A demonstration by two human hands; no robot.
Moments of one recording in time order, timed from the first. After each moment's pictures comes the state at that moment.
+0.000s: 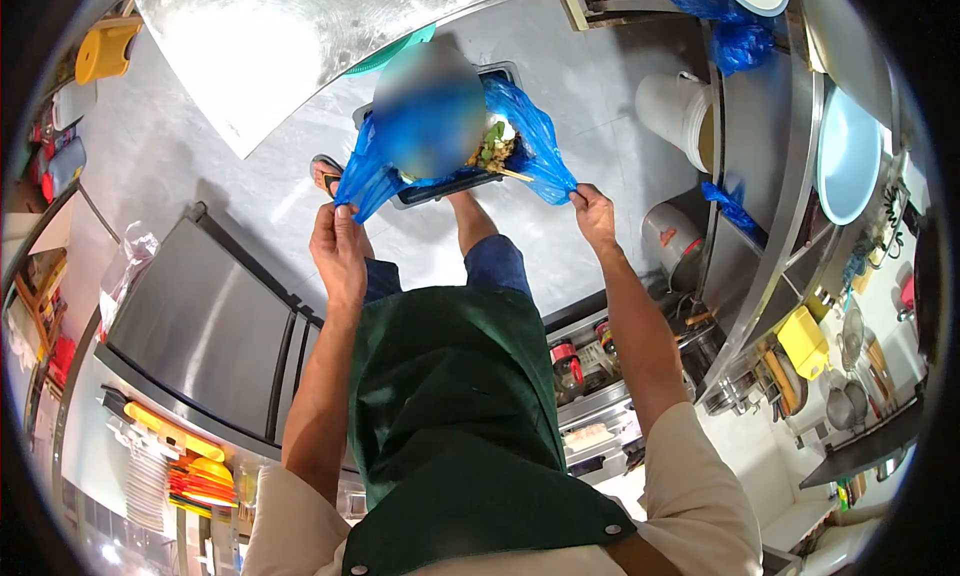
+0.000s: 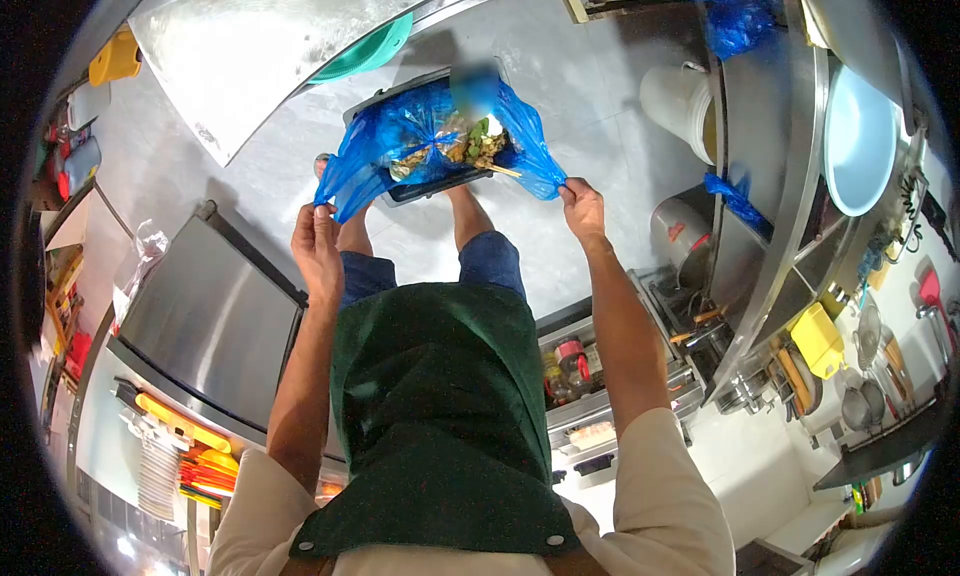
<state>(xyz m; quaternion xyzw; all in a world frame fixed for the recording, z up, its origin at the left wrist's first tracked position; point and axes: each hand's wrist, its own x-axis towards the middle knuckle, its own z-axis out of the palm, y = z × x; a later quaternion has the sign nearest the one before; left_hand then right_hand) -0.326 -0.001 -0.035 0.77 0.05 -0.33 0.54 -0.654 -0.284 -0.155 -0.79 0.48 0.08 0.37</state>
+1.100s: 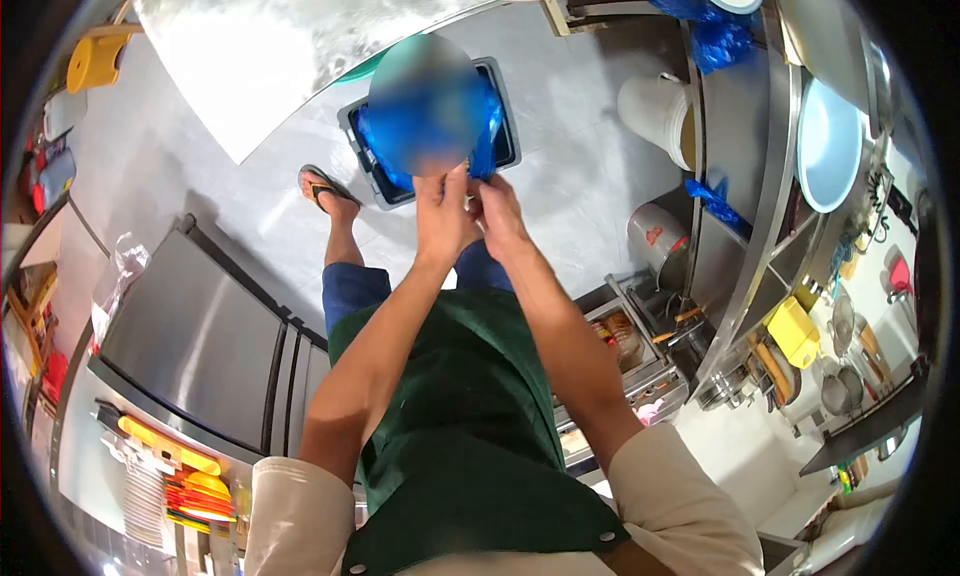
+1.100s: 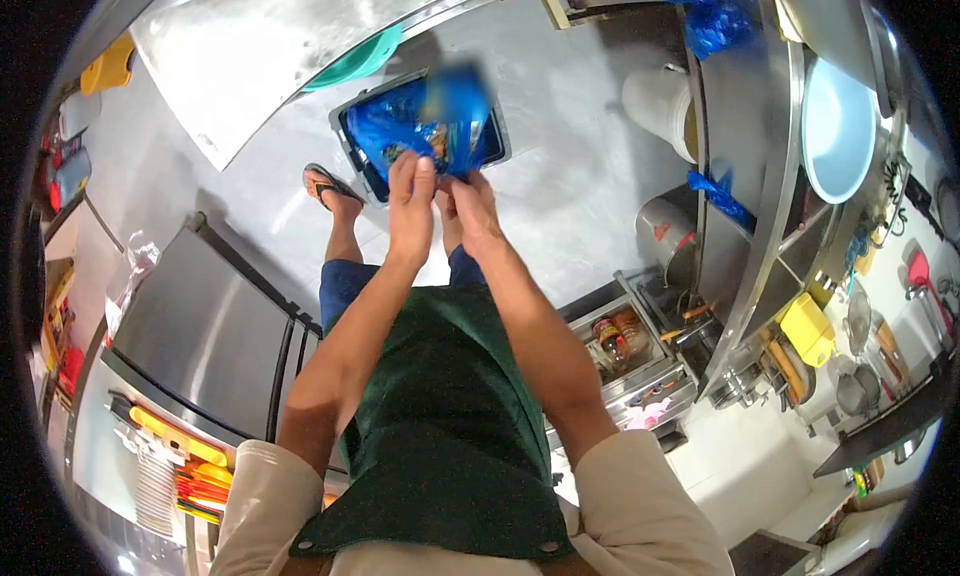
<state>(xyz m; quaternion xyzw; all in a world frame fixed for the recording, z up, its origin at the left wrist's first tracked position) -0.394 -0.120 -0.056 0.74 -0.03 -0.39 0.54 -0.473 -0.186 -0.078 -0.27 0.61 -0.03 0.74</state>
